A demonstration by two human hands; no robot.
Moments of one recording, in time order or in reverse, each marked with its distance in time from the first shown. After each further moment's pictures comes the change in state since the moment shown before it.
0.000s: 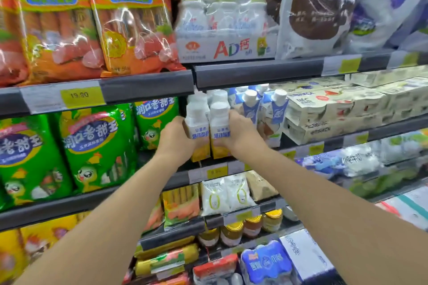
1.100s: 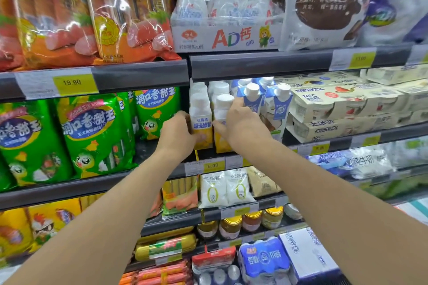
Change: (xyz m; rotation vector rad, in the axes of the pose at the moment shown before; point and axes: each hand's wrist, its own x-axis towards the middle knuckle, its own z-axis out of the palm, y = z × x) left_hand -0.003 0.001 0.015 0.106 0.061 -0.013; right_hand -0.003 -0.008 -0.014 -0.322 0.048 -0.004
